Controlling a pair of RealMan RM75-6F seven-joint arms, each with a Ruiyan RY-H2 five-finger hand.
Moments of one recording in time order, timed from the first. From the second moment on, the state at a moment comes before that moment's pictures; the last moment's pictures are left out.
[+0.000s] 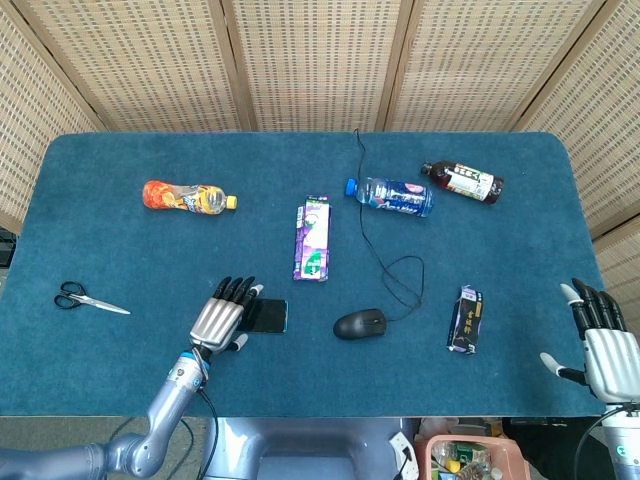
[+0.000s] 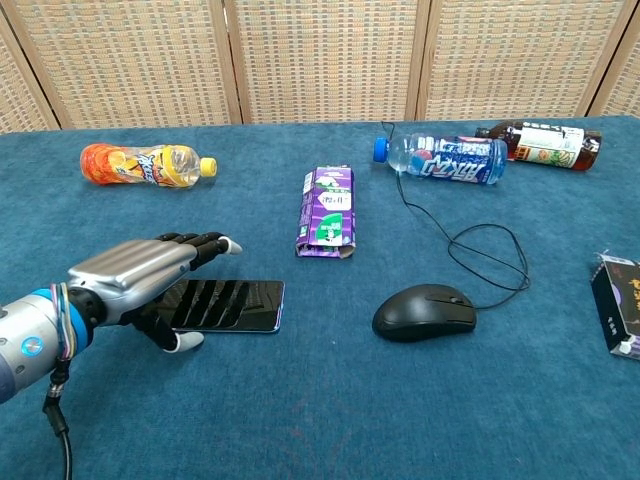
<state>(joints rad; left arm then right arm) -0.52 -1.78 -0.16 -1.44 1.17 1.01 0.61 0.07 -1.14 0.08 -1.53 -1.49 1.49 0.07</state>
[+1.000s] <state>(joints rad) -0.58 -1.77 -0.19 -1.45 1.05 1.03 0.63 0.07 -1.15 0.08 -1.52 -1.49 1.48 0.07</state>
